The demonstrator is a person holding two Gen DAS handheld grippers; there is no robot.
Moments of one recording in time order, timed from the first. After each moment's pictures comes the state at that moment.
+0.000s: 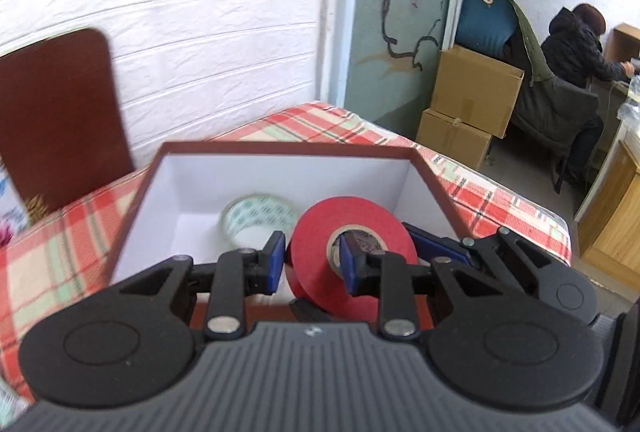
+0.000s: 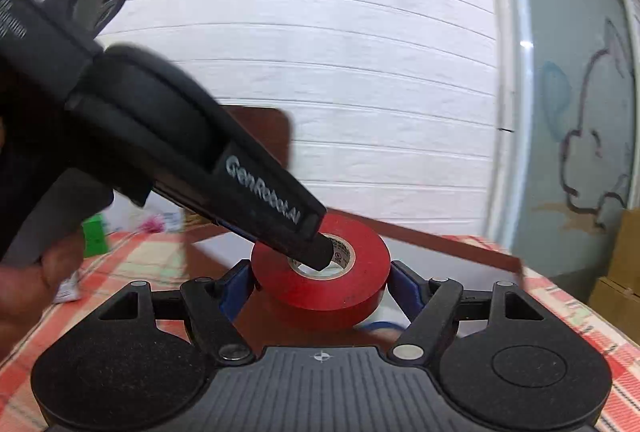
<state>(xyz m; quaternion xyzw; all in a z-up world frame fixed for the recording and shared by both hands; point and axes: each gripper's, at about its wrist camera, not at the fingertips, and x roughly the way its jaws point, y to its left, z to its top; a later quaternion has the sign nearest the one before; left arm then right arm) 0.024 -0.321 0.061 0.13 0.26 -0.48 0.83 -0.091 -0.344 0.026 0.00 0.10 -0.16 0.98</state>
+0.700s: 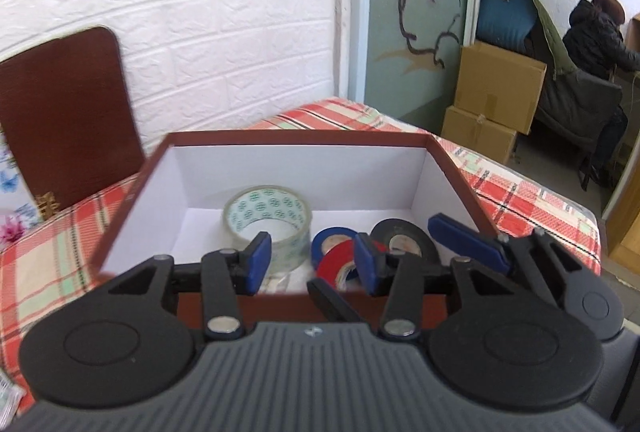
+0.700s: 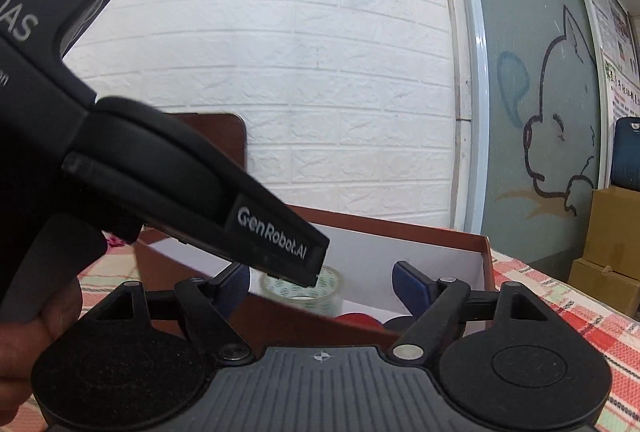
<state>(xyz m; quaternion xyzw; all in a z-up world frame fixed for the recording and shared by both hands) 0.001 -0.312 0.052 0.13 0.24 -0.44 0.86 -0.115 -0.351 0.008 0.02 0.07 -0.20 0.98</state>
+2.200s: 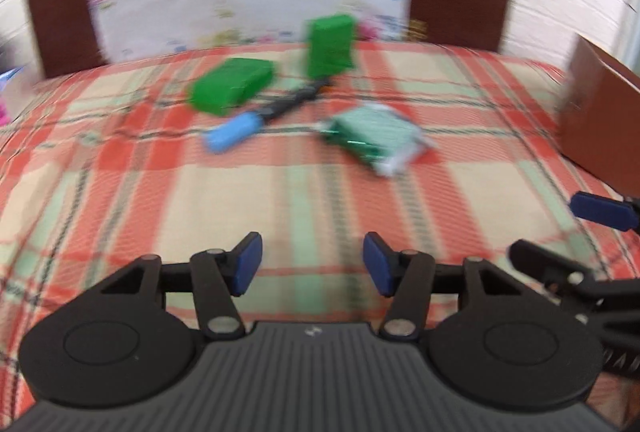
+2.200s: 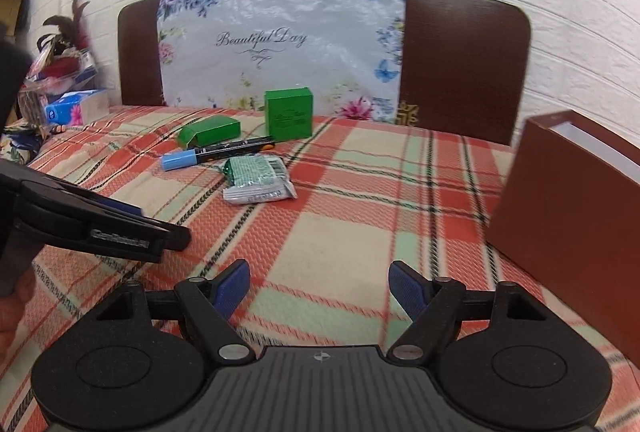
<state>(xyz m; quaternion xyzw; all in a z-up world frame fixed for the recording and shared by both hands) 0.071 -0.019 -0.046 0.03 0.35 -0.12 0.93 -0.017 -0.183 -0.024 -0.04 0.26 0.05 0.96</state>
